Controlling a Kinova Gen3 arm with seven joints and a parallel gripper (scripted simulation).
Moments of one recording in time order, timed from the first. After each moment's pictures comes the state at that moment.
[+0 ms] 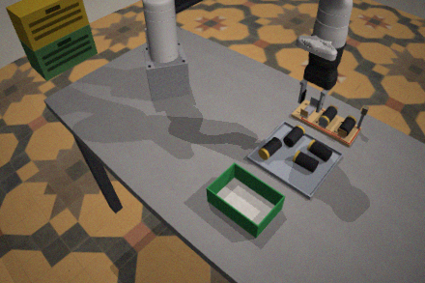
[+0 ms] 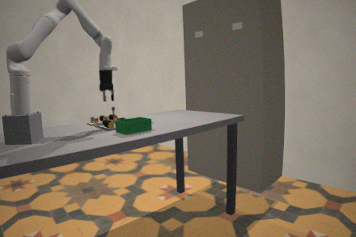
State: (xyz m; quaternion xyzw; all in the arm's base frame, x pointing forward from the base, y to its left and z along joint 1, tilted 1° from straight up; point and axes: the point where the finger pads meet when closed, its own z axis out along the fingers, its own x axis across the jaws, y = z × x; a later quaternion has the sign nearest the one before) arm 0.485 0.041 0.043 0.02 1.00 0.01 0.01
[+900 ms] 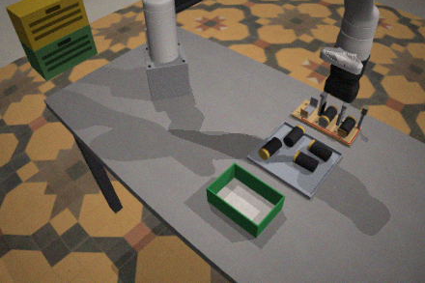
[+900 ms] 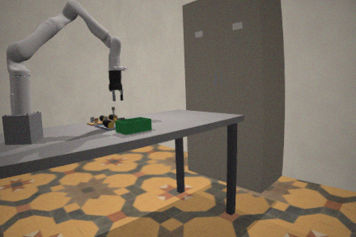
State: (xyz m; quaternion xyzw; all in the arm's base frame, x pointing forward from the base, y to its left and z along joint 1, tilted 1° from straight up) arm 0.545 0.035 0.040 0.02 1.00 0.01 0.01
